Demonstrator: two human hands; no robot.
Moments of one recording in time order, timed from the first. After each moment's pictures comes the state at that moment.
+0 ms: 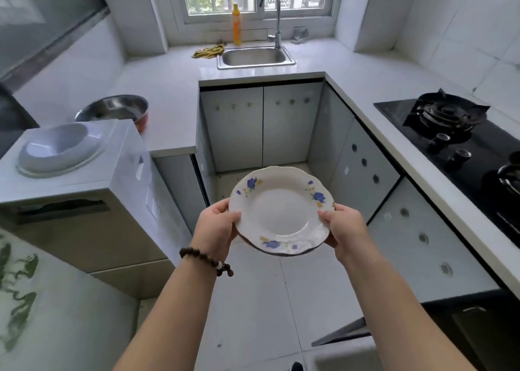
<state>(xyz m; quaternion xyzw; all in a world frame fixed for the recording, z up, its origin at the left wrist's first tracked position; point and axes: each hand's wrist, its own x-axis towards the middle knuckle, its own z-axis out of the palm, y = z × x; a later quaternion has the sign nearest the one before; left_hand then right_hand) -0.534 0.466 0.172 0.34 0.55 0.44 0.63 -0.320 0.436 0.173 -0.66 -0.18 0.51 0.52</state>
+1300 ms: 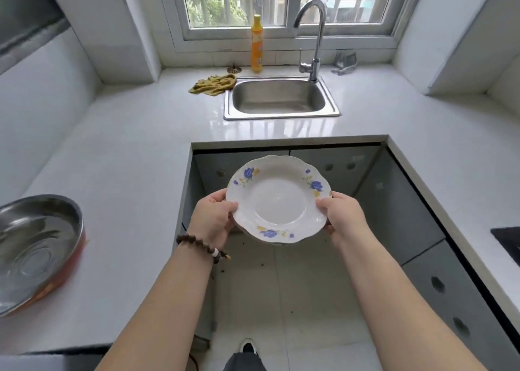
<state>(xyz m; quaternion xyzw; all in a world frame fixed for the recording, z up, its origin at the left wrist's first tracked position) -0.497 1.082 0.167 0.29 0.56 0.47 0.62 -0.282 1.071 0.173 -0.65 -0.23 0.52 0.49</state>
